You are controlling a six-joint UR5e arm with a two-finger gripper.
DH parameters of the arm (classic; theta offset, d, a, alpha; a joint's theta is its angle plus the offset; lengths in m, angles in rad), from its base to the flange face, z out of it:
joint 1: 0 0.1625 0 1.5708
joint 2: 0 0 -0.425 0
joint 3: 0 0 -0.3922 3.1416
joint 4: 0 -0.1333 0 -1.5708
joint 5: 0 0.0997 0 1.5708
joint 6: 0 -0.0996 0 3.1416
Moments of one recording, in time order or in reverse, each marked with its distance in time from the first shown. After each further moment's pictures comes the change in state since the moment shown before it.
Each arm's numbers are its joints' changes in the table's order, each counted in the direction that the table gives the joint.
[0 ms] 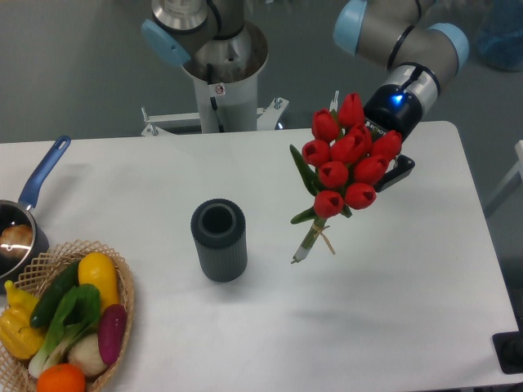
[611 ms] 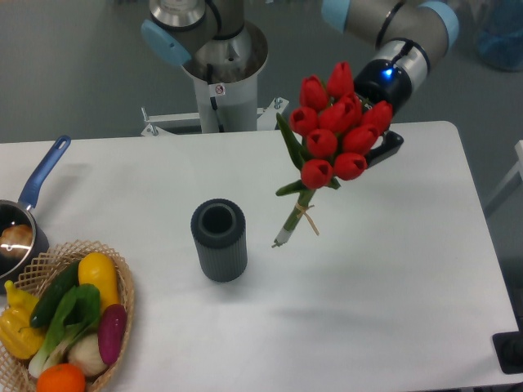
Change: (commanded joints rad) arm -0.015 0.034 0.005 0.052 -0.048 -0.003
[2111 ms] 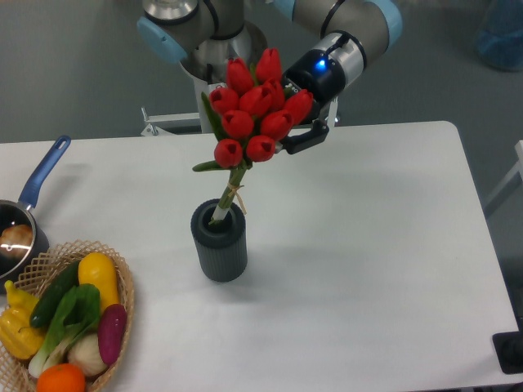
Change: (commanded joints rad) arm -0.041 0.219 -0.178 0.097 -0.012 0.012
